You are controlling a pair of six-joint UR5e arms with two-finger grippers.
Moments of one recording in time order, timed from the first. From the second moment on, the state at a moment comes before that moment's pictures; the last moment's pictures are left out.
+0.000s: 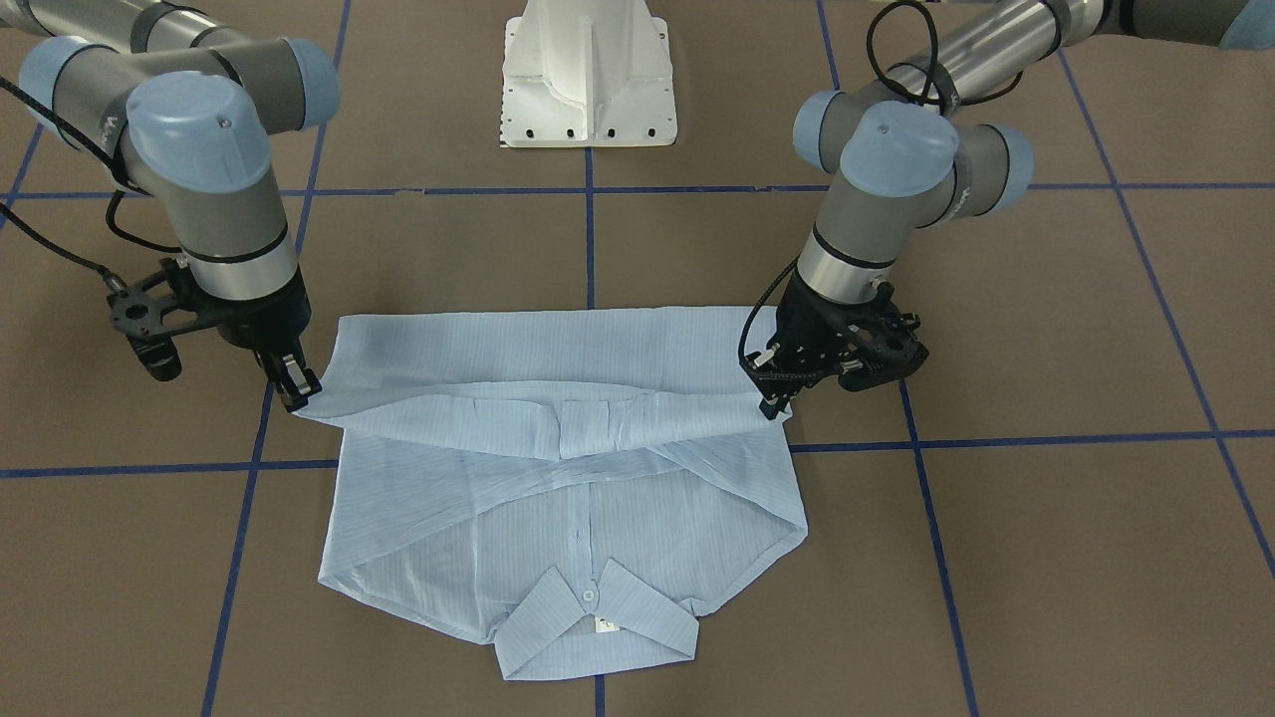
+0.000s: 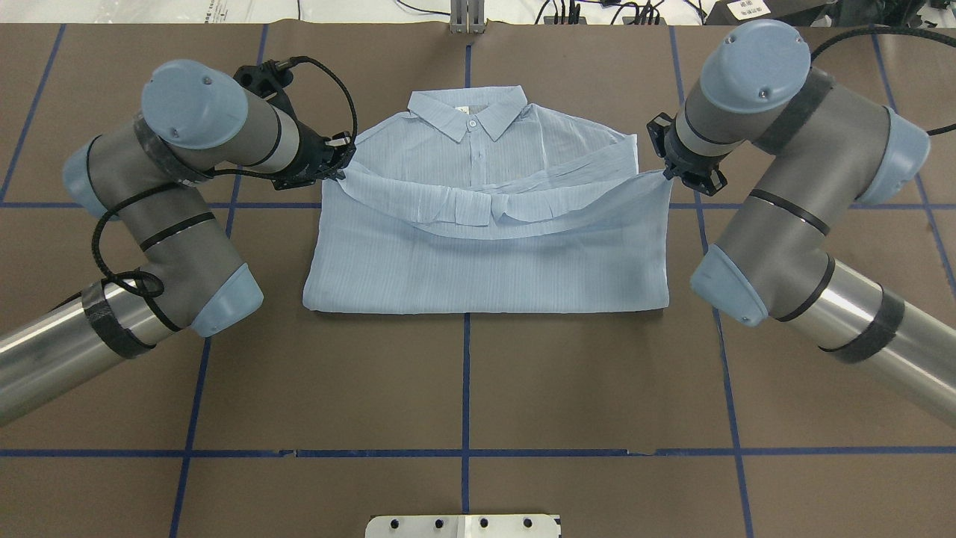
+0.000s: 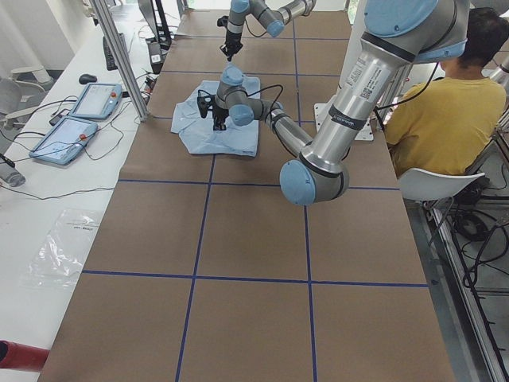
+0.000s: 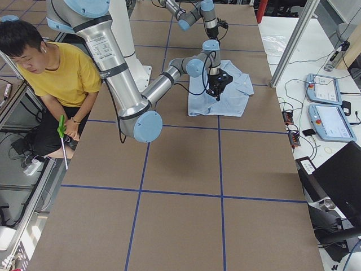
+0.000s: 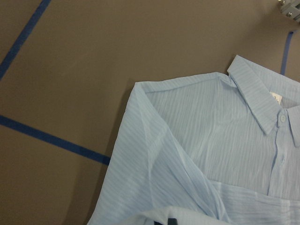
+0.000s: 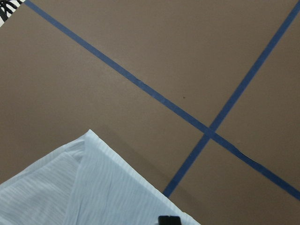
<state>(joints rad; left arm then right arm) -0.75 -2.16 -1.53 -2.02 -1.85 -1.52 0.82 -1.05 1.71 -1.59 1.82 1.88</state>
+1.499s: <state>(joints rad) -0.80 -2.28 -1.16 -2.29 -1.79 -1.52 0.86 -0.87 1.26 -1.34 1.82 1.87</state>
